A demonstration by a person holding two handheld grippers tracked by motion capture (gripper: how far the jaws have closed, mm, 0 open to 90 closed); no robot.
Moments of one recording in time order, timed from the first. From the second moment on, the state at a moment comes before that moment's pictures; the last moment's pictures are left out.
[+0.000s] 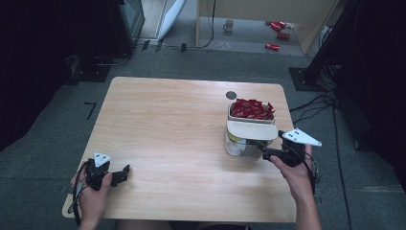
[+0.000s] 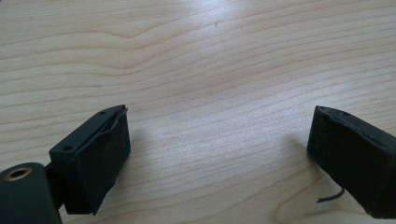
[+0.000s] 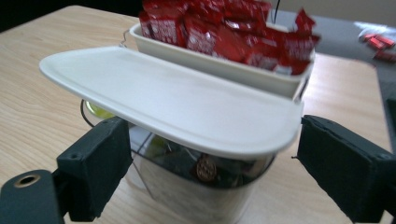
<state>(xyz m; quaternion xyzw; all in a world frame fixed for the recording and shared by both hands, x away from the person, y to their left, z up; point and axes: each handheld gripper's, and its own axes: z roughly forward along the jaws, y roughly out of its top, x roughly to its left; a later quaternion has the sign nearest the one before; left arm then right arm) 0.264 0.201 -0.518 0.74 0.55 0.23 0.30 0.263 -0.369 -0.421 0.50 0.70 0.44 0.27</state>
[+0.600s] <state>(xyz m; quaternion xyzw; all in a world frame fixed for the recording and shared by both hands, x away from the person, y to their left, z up) 0.263 0.201 -0.518 0.74 0.56 0.23 0.30 0.260 -0.390 -0.469 0.56 0.69 0.41 0.23</state>
